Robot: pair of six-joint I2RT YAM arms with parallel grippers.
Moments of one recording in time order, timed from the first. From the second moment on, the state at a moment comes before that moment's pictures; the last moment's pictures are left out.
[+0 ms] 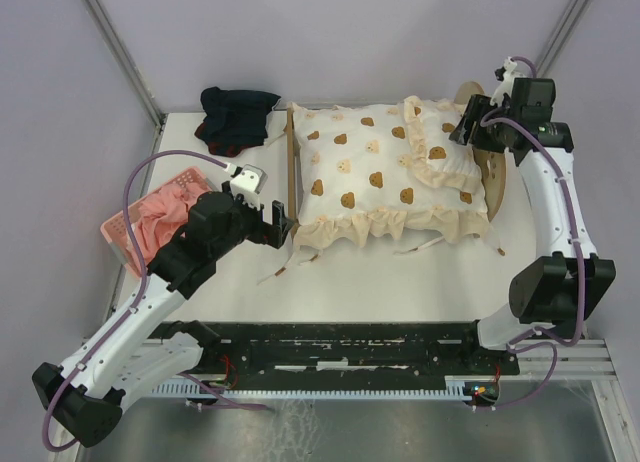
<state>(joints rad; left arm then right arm) -0.57 0.85 0.84 -0.37 0.00 -0.12 -0.09 1.57 1.65 -0.74 -0.27 0.18</state>
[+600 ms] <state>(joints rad) -0.57 0.86 0.84 -0.37 0.00 -0.12 0.03 1.76 1.75 -0.75 -0.17 0.10</state>
